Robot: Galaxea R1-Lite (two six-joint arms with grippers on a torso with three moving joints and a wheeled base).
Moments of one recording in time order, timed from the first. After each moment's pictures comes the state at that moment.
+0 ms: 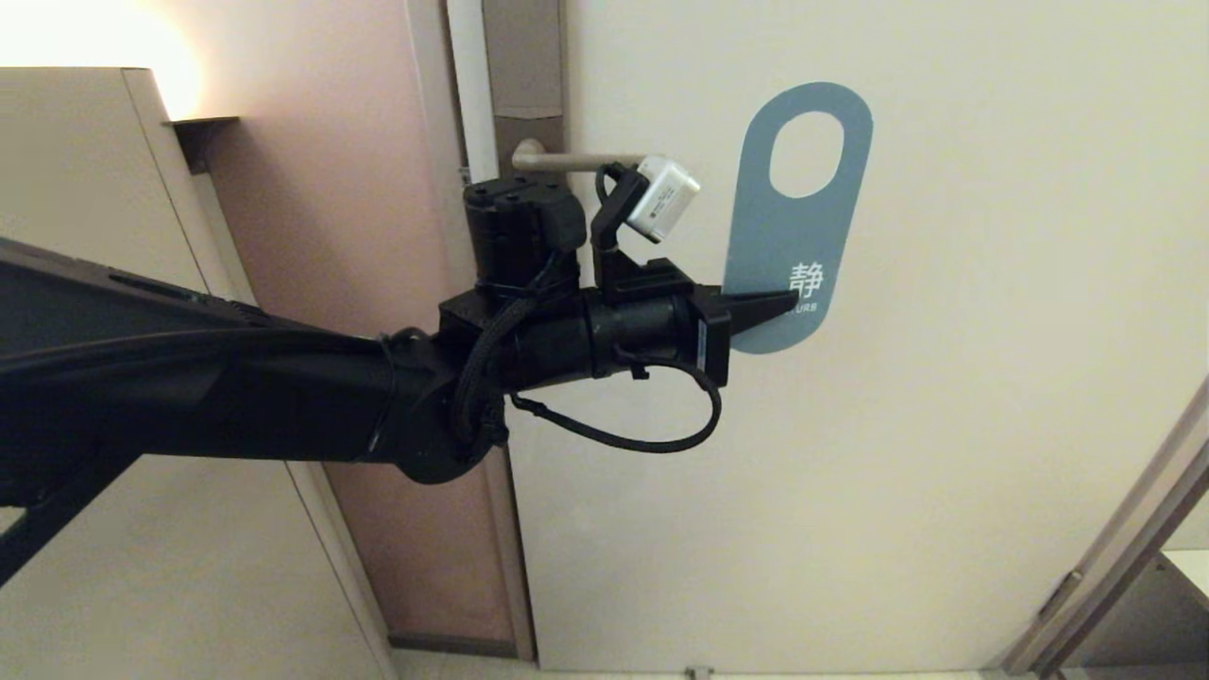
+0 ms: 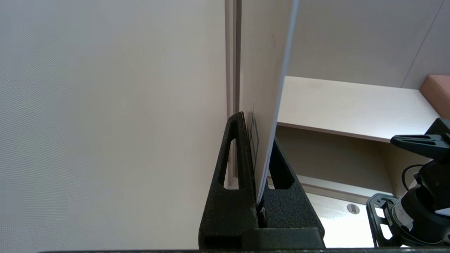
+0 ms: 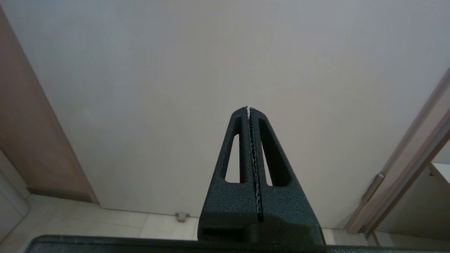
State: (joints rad) left arm -0.74 2.02 -1.36 -0.75 -0.62 -0.07; right arm 0.01 0.00 -0.01 0.01 0.01 0.00
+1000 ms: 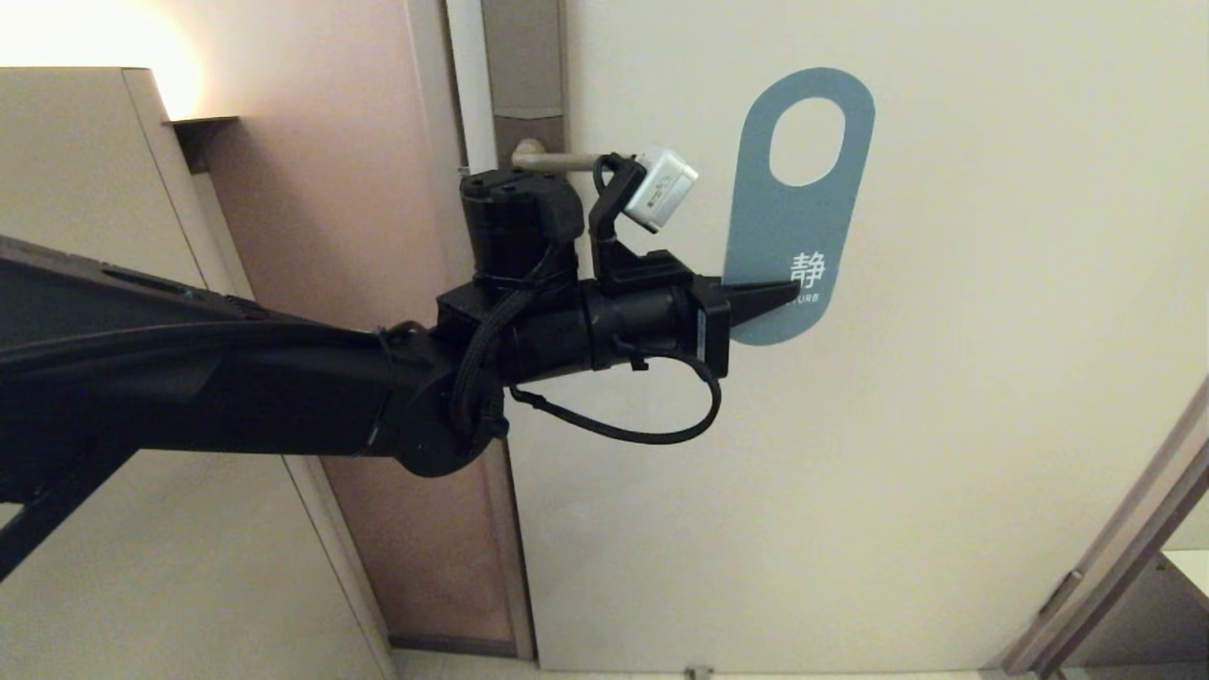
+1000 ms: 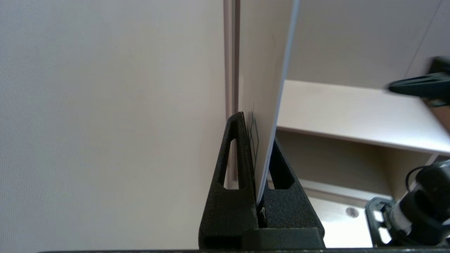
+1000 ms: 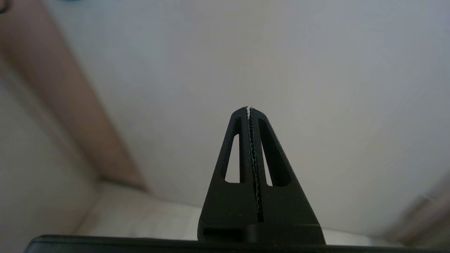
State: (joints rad) left arm -0.73 2.02 -1.38 -0.75 -0.63 -0.09; right arm 0.05 0.62 -0.43 -0.06 0.11 0.09
